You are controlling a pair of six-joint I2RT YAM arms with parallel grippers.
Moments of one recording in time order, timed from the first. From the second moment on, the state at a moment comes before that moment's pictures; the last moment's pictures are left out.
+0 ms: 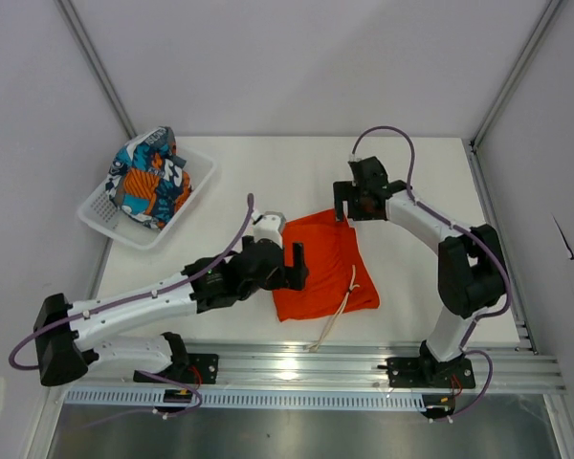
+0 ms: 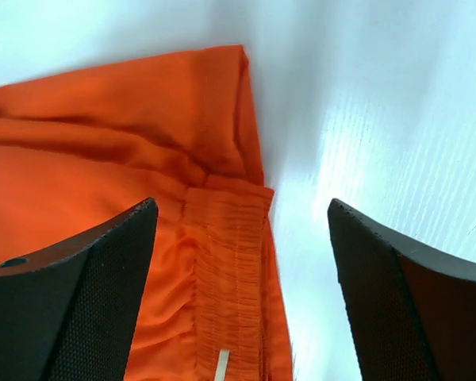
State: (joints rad) left arm -1.14 1.17 0.94 -0.44 -0.42 -0.71; right arm 0.43 1.79 1.32 -0.48 0.08 0.28
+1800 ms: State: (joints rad) left arm -0.70 0.84 0.64 -0.52 -0.28 -0.79; right arm 1.45 1.35 0.54 -0.29 0.75 2.03
